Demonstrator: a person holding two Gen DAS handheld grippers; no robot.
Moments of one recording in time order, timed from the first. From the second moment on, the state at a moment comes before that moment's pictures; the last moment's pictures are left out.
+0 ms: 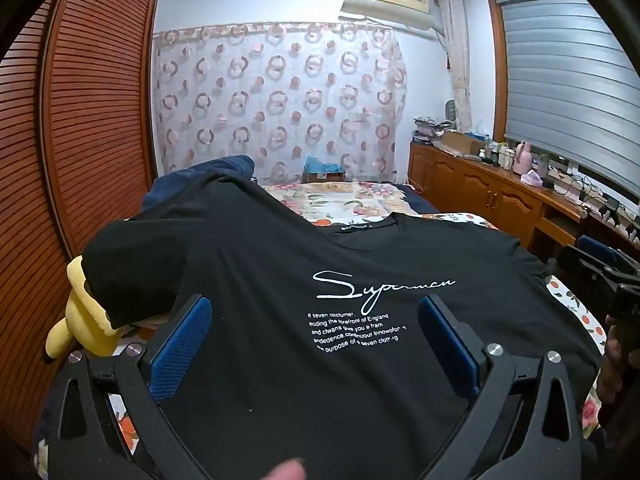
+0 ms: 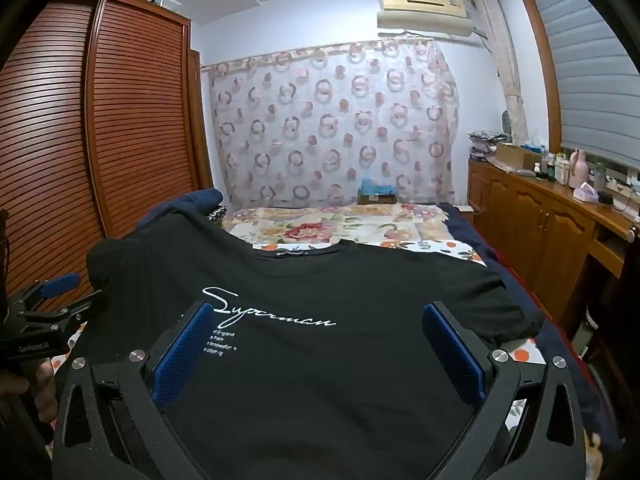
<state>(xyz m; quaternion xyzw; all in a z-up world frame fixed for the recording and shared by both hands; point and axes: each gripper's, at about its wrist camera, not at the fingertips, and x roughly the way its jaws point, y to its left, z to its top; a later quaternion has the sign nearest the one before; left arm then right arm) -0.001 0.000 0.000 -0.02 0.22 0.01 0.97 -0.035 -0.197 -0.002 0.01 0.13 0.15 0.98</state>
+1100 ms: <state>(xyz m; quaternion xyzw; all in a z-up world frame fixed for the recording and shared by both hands) -0.003 0.006 0.001 -0.01 0.22 0.01 0.97 -0.034 -0.198 -0.002 0.01 0.13 0.15 0.98</state>
